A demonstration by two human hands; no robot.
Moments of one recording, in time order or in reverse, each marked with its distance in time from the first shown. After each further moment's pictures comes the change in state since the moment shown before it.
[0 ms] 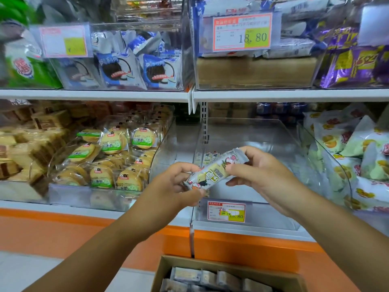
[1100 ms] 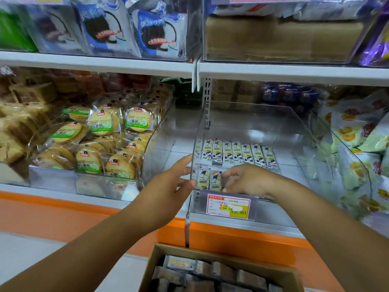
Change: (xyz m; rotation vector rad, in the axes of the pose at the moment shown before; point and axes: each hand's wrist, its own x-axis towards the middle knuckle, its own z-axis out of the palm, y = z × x) left_hand 0.021 -0.040 0.004 0.397 0.006 0.035; right_hand 0.061 0.059 -0.008 -0.793 -0.245 0.420
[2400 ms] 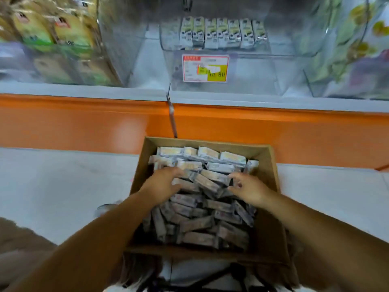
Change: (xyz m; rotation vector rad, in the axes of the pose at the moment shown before) left_hand -0.119 -0.159 0.158 0.345 -0.483 -0.312; right_hand -0.089 0.202 0.218 -0.028 -0.233 0.152
